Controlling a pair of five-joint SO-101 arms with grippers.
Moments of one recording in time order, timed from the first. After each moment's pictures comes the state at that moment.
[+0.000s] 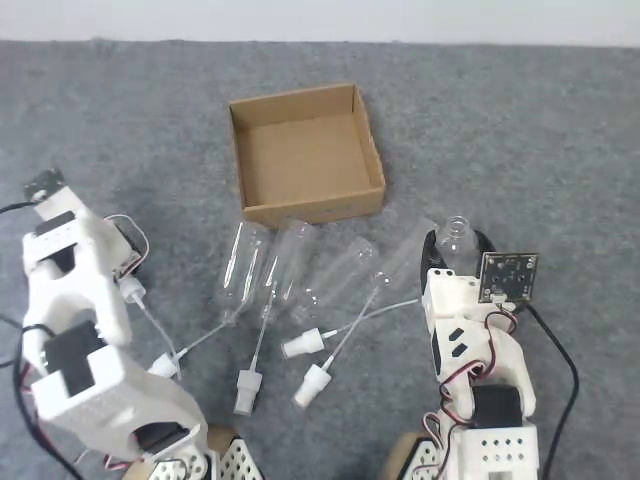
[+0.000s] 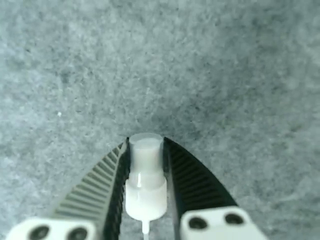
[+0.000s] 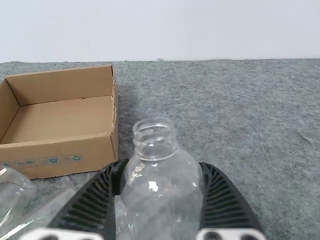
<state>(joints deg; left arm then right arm) -35.7 9.5 28.9 56.2 15.9 -6.3 -102.8 95.2 35.3 -4.0</state>
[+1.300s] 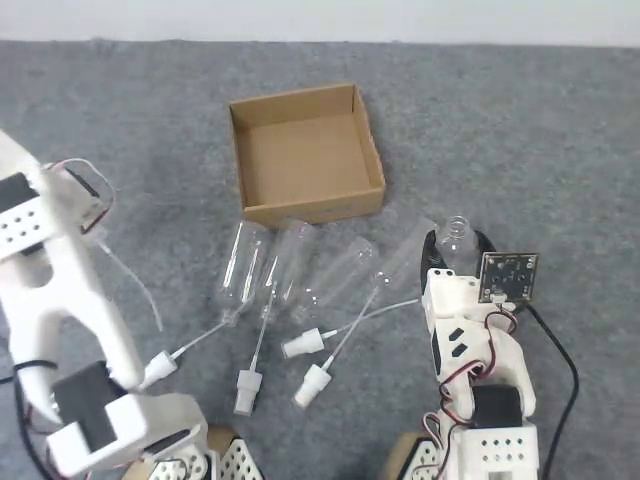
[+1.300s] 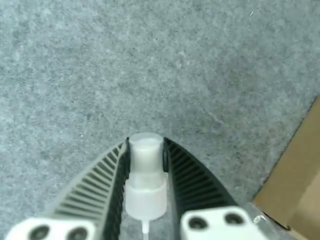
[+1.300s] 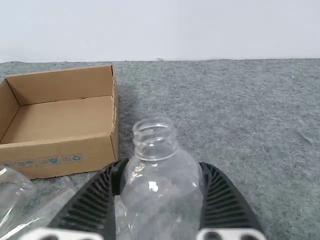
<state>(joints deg) -35.6 -4.9 11.1 72.2 23.0 -6.3 -102.8 95.2 35.3 -4.0</state>
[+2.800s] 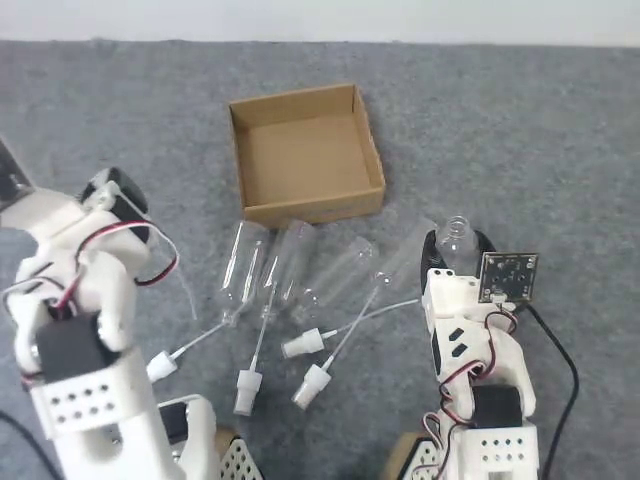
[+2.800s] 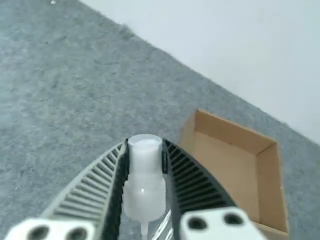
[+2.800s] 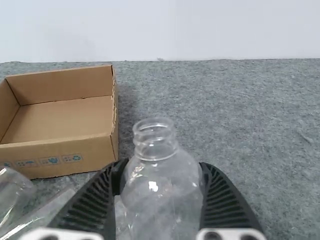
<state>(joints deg) -21.0 -57.1 36.6 63.4 25.5 -6.3 -102.8 95.2 35.3 -4.0</state>
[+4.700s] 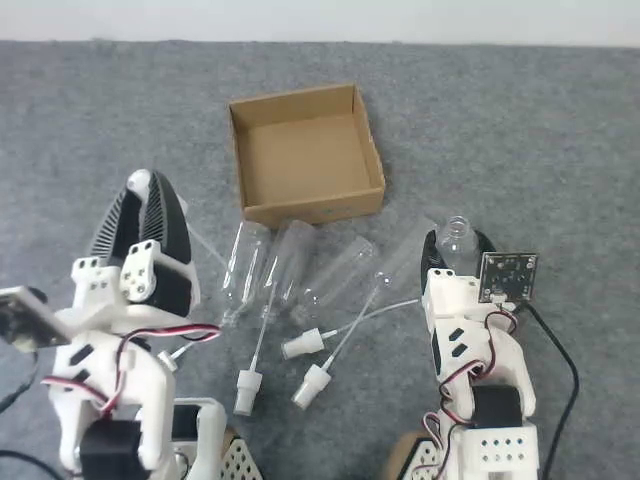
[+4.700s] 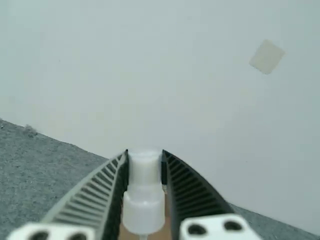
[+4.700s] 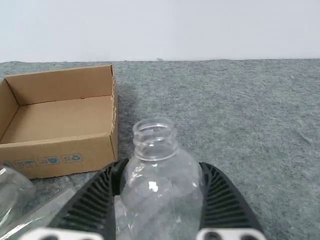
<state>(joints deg) -6.9 -92.9 57.9 48.3 28.4 -6.3 -102.8 95.1 35.3 -4.0</state>
